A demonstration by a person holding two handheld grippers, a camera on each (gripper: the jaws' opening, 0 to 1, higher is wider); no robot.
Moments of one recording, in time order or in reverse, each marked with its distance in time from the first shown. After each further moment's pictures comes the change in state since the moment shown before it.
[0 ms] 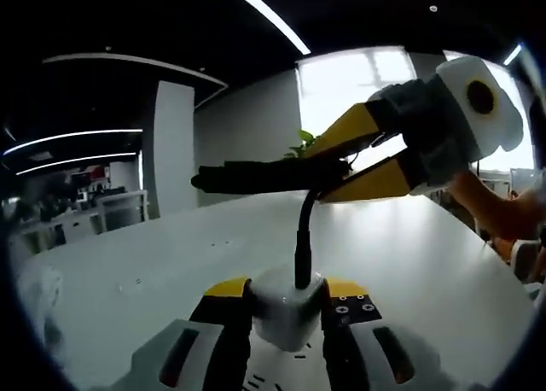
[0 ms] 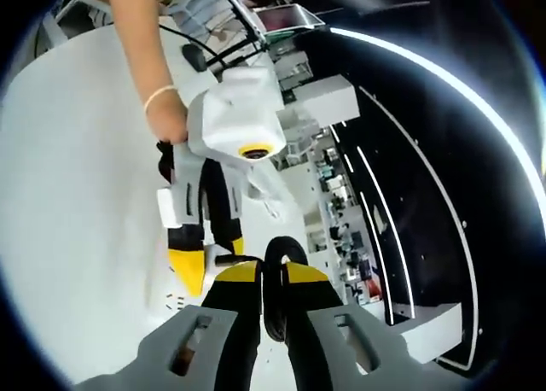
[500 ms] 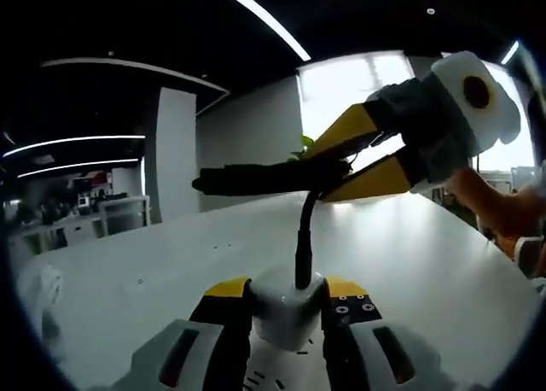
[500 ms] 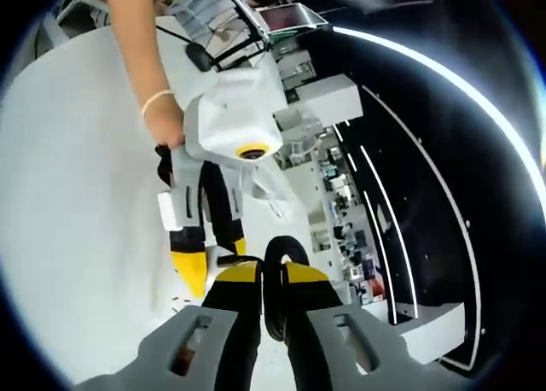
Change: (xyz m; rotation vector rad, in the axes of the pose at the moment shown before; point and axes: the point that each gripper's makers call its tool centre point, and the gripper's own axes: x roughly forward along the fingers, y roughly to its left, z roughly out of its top) left arm 0.001 0.002 -0.005 0.014 -0.030 0.008; right arm 0.002 0.007 0.001 0.010 0.004 0.025
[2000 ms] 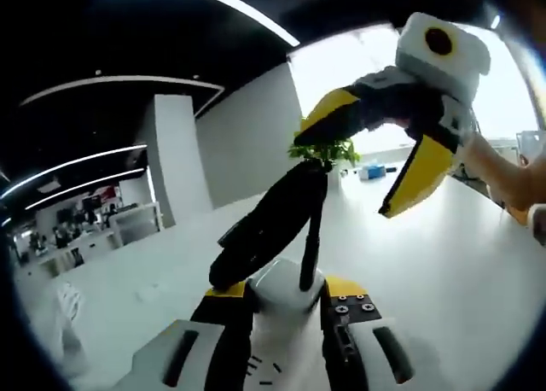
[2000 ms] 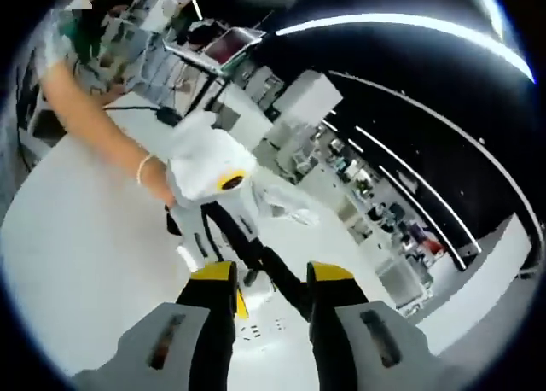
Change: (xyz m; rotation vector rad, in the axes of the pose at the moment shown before) left arm 0.001 0.008 -0.012 0.113 0.051 0.068; right arm -0.016 0.008 -0.004 0.556 -0.175 0.065
